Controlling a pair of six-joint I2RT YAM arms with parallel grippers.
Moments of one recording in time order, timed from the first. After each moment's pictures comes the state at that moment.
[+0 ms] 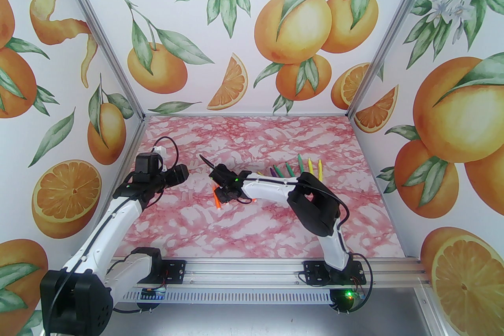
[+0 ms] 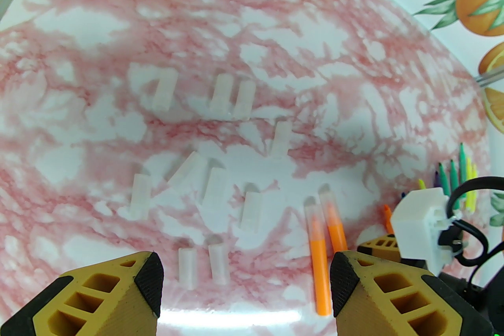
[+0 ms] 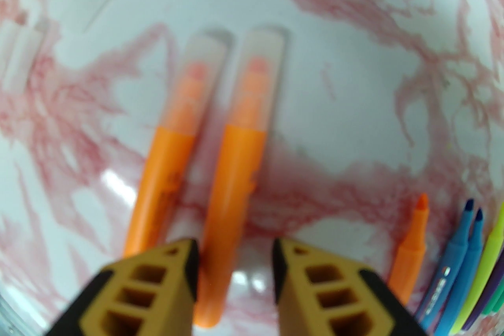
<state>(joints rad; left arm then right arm) -0.06 1.03 0.72 -0.47 0.16 -0.41 0.97 2.08 1.42 -0.48 0.11 0.31</state>
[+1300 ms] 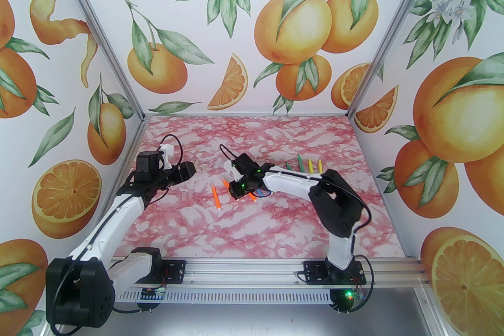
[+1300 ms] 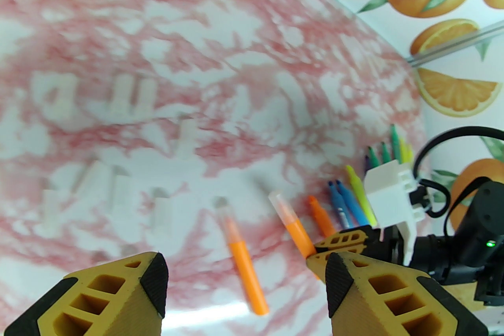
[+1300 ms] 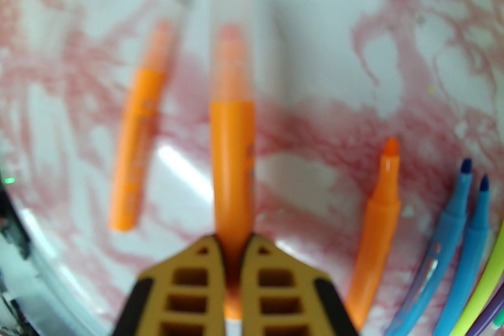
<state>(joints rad) -0.04 1.13 0.68 -0.28 0.49 -0.50 0.79 1.85 1.20 -0.35 -0.30 0.28</state>
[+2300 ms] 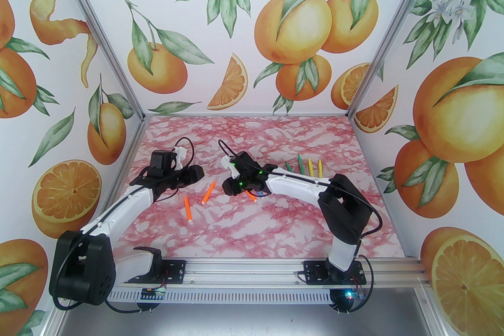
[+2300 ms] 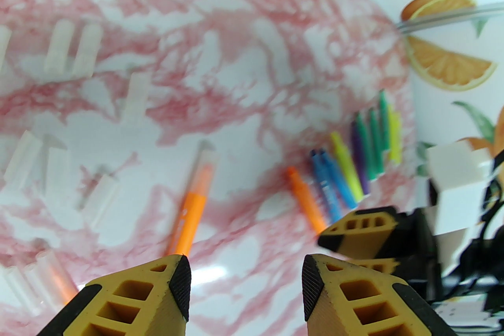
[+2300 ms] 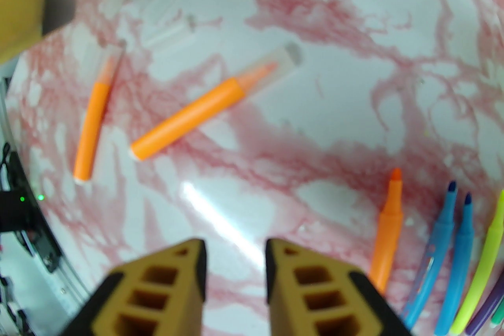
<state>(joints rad) -0.16 1.26 0.71 -0.33 0.44 -0.50 0.83 1.84 1.24 -0.34 -0.21 0.34</state>
